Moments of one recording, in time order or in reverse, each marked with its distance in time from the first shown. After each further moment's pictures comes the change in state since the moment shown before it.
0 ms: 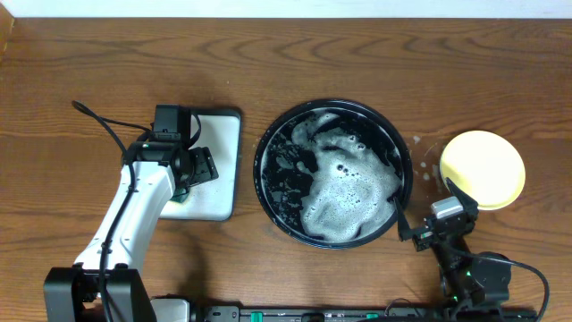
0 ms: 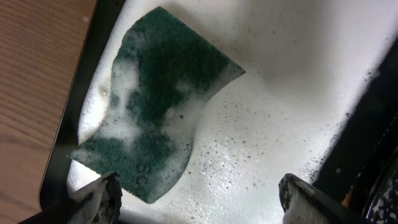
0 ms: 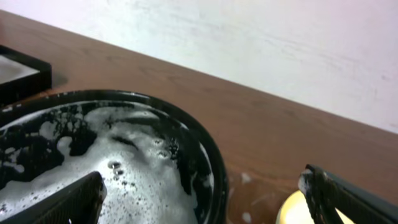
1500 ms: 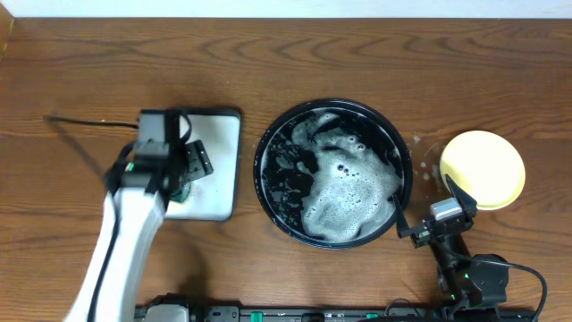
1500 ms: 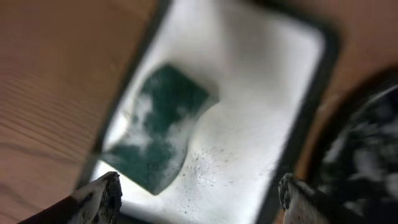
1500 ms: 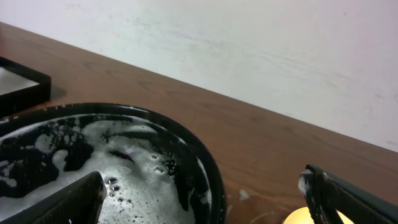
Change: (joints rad) left arm -0.001 -0.267 -0.001 -0.002 -0.013 0.000; right arm 0.009 -0.003 -0.042 0.099 0.001 0.000
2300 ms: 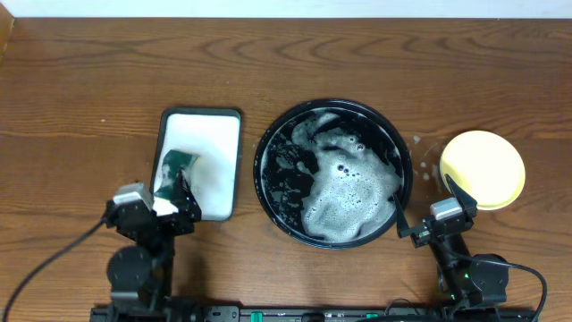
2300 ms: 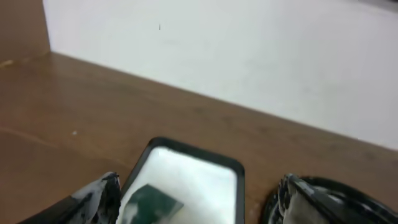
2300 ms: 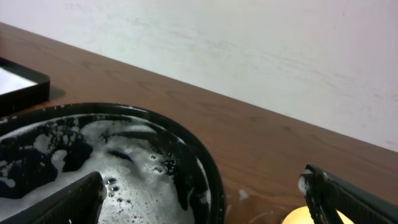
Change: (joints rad) left arm 0.000 -1.055 -0.631 0.501 0.008 0.105; right arm 0.000 0.000 -0.001 0.000 0.003 0.000
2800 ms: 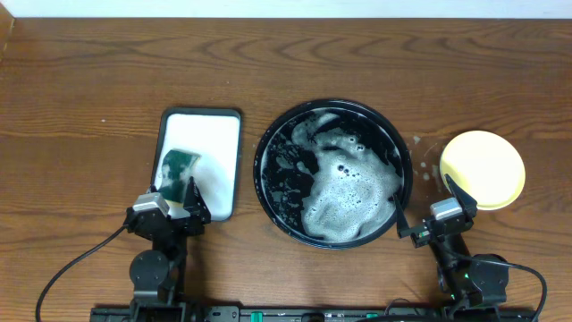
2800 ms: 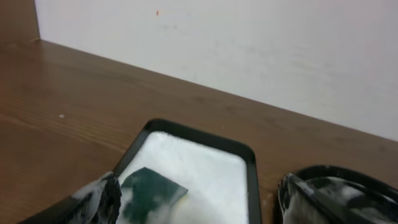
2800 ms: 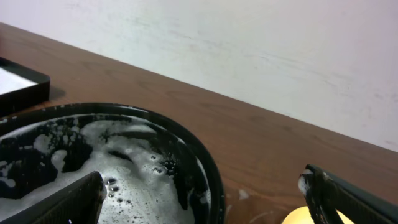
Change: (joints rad) left arm 0.000 -0.138 -0.296 0.186 0.006 0.000; right arm 0.000 0.000 0.000 0.000 0.000 0.000
